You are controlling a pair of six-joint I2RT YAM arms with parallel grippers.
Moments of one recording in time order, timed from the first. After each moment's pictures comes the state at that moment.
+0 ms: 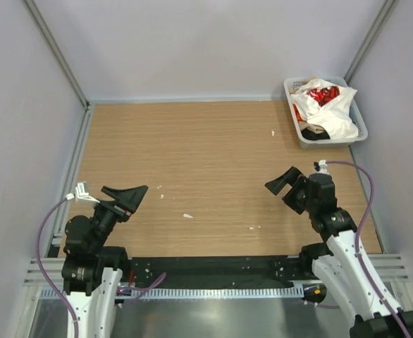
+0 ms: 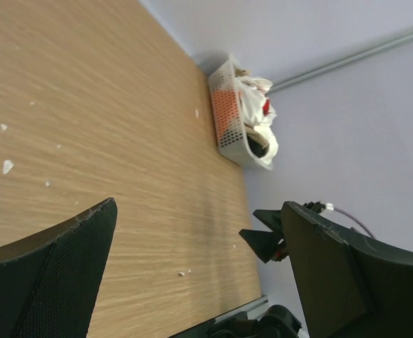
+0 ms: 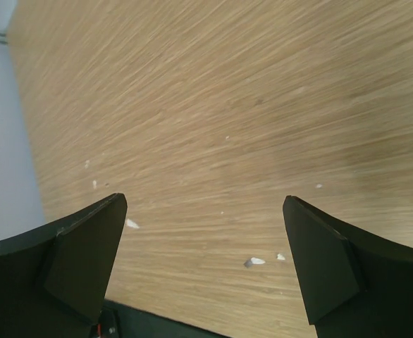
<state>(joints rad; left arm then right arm) -0.04 0.01 0.49 -0.50 0.32 -1.04 0.17 0.55 0.43 -0.45 -0.19 0.86</state>
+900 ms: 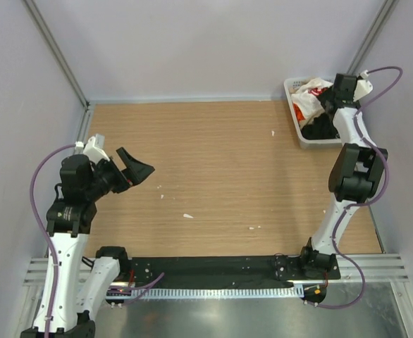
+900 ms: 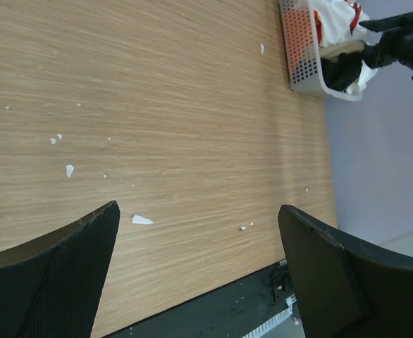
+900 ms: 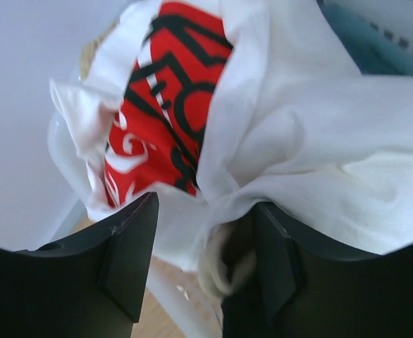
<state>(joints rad) -0.04 0.70 0.97 -0.74 0.41 -0.61 -0.19 1.96 1.68 -0.28 0.26 0.71</state>
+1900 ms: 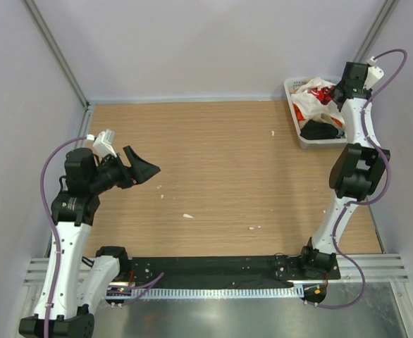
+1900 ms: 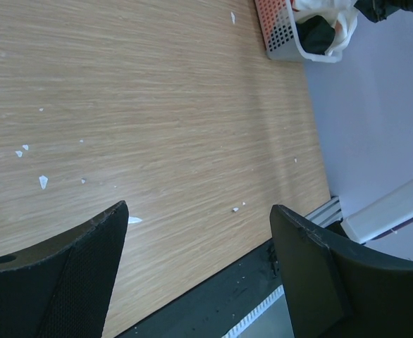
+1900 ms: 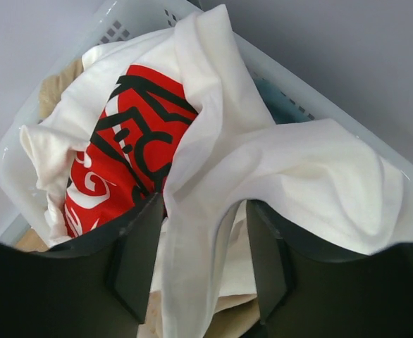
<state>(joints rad) -0.04 0.77 0.96 -0.64 0.58 -0.54 -0.24 2.07 1.98 -0.50 0.35 0.50</state>
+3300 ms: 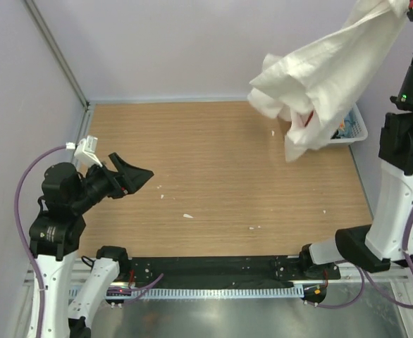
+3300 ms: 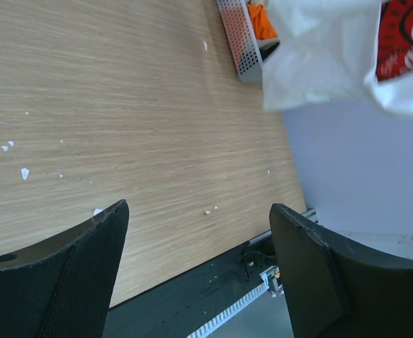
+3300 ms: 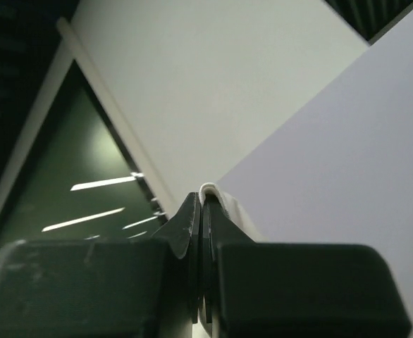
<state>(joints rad) -0.11 0.64 1.13 -0.82 0.48 -0.62 0.14 1.48 2.45 -0.05 0.26 0.69</state>
